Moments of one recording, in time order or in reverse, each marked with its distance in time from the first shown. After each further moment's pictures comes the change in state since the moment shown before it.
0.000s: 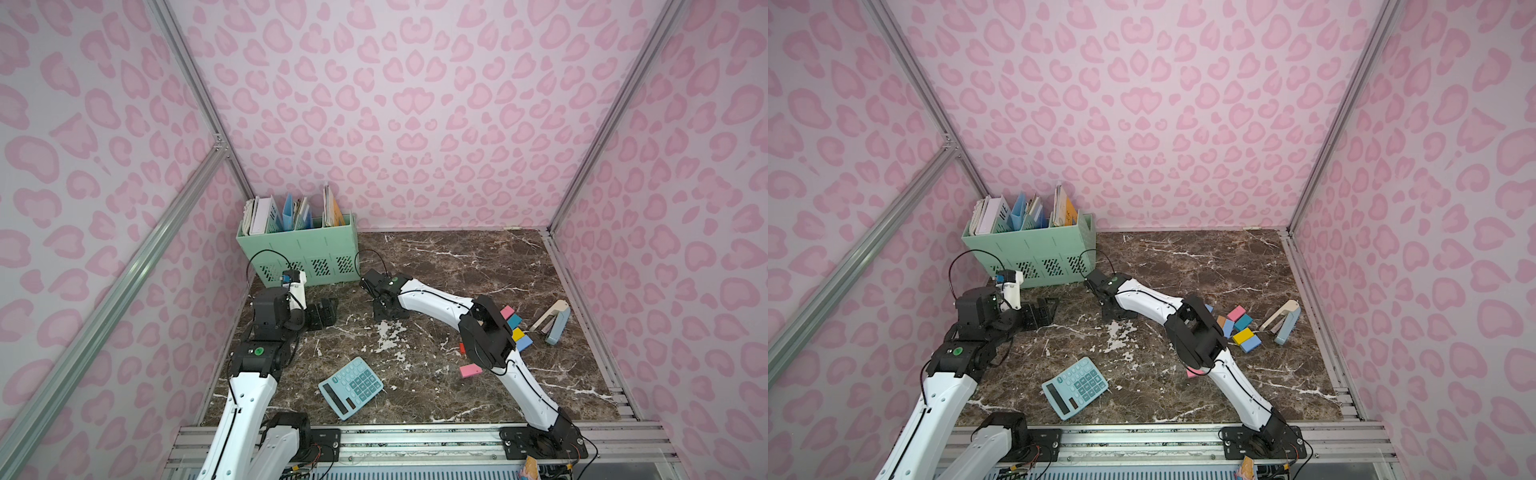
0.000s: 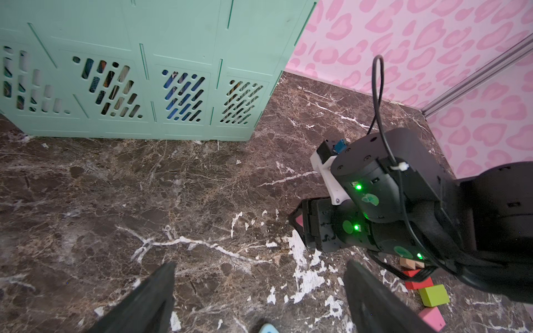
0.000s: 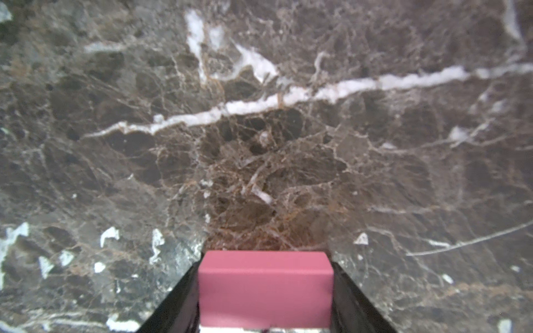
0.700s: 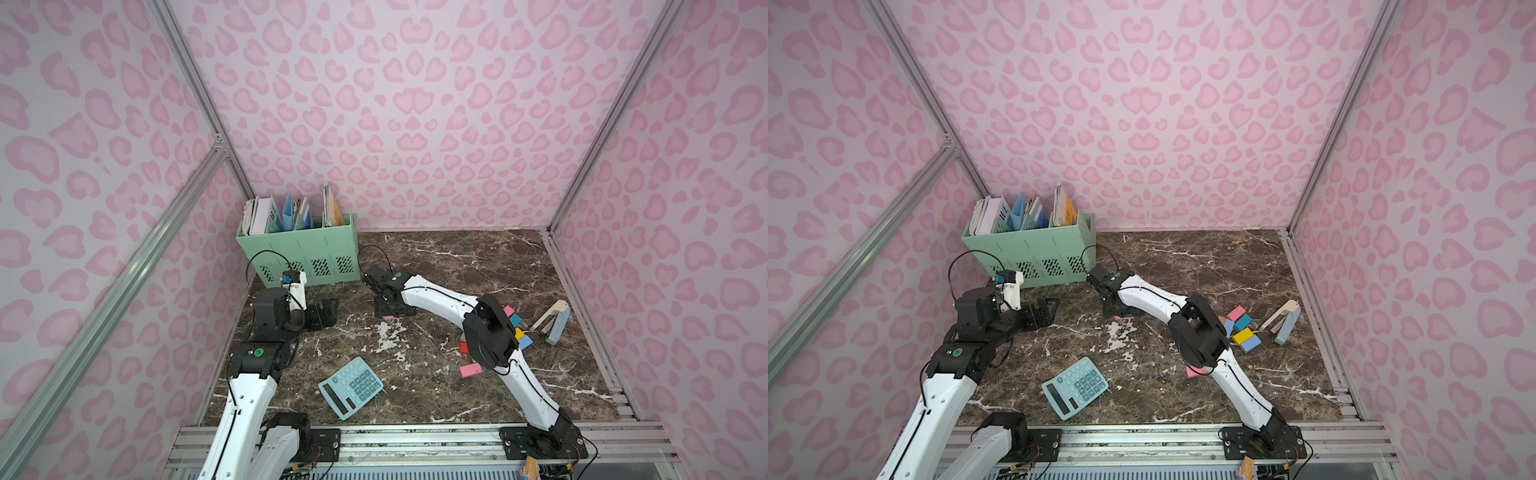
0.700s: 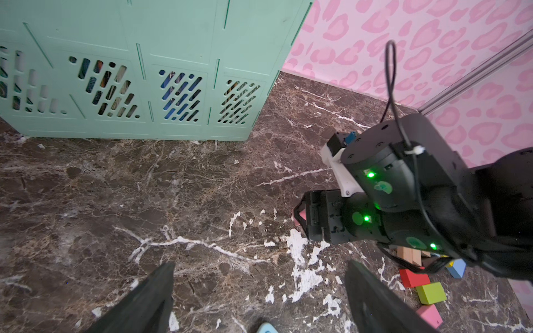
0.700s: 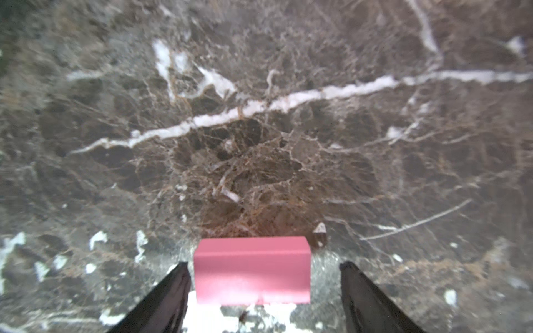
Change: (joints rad) left arm 0.000 -0.008 -0.003 0.000 0.008 0.000; right arm -0.013 -0.054 0.003 -0.049 0.036 0.025
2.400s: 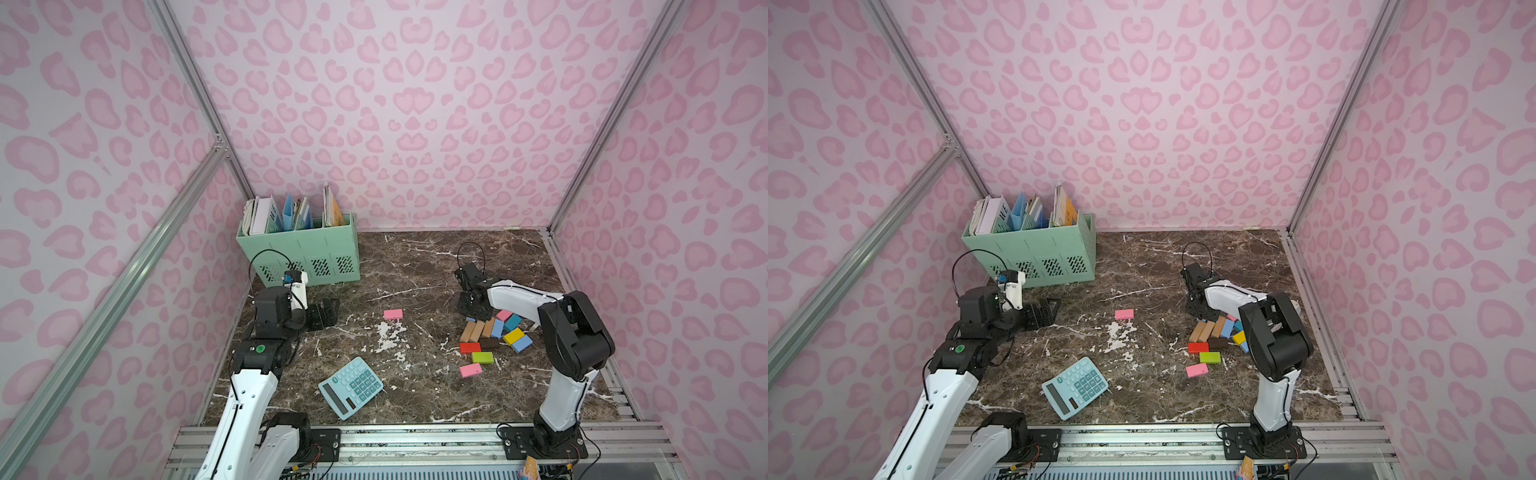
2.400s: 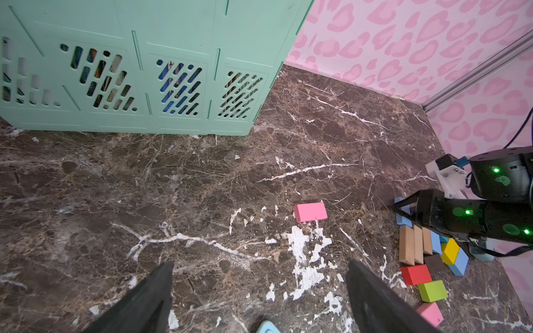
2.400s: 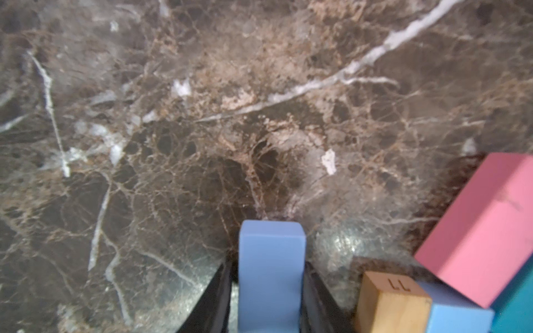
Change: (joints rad) left arm 0.000 0.029 0.000 0.000 0.004 0.000; right arm -0.452 -0.517 -0.927 0.447 -0.007 -0.049
